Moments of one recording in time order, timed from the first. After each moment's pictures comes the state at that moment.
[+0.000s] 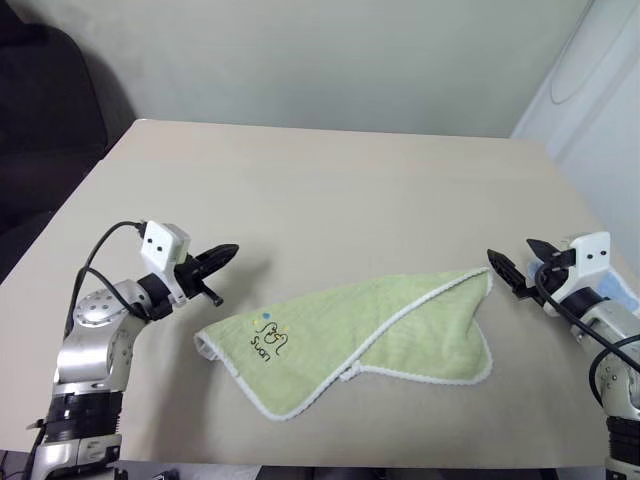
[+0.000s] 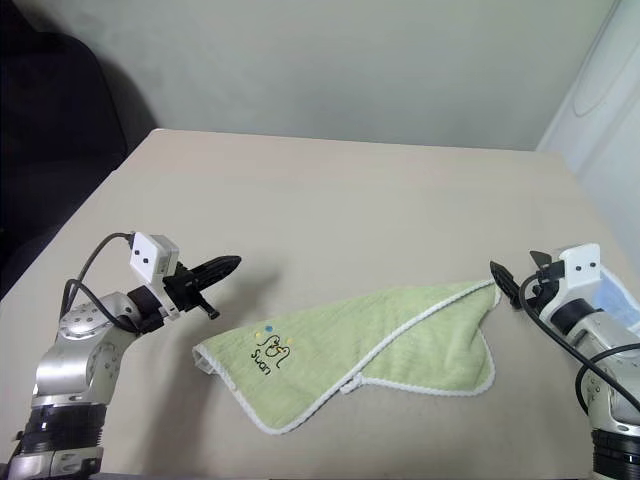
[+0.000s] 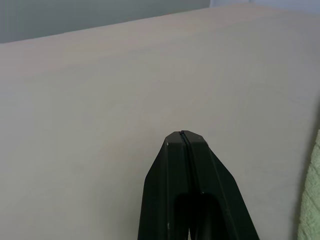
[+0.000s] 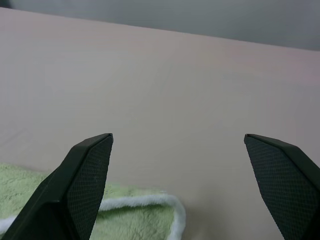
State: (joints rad) left arm -0.24 0.68 0.25 0.03 -0.43 0.29 -0.84; right arm -0.12 -0.60 -0.37 -0.14 0.46 0.41 0.54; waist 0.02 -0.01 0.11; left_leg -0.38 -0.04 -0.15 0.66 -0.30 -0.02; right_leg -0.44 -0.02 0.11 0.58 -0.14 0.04
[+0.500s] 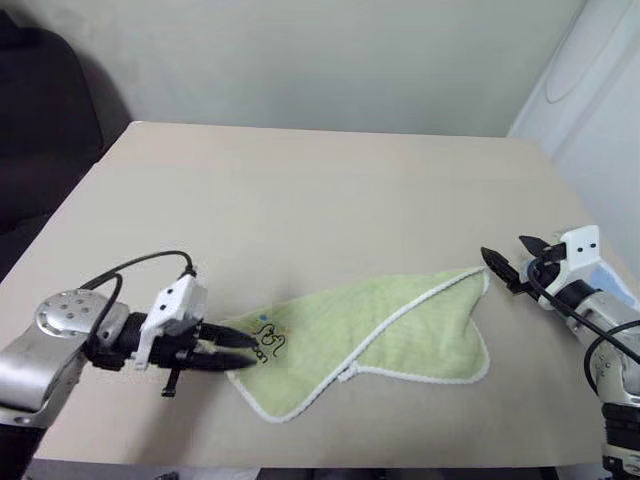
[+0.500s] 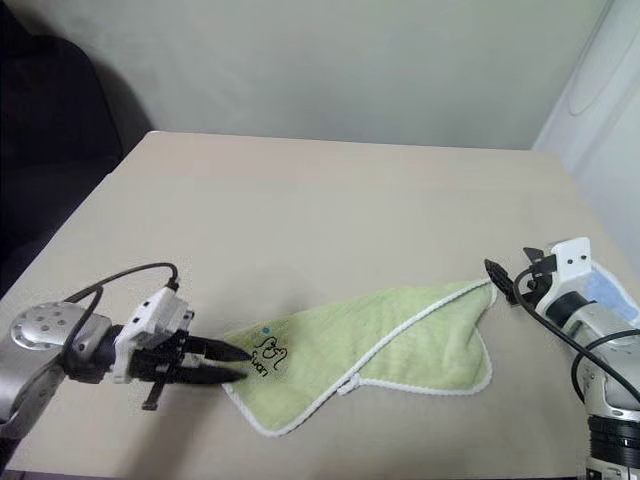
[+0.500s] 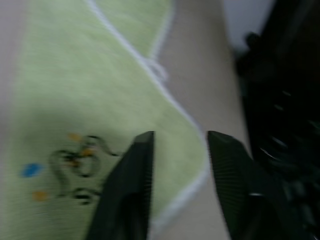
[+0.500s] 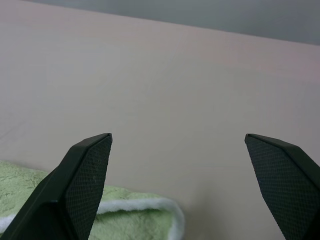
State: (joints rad) left arm -0.06 1.12 0.09 -0.31 -0.60 0.41 -1.52; right arm -0.17 -0.61 -0.33 -0.07 0.43 0.41 0.58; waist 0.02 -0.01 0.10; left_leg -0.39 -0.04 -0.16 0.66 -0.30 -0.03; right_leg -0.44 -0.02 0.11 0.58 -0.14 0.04
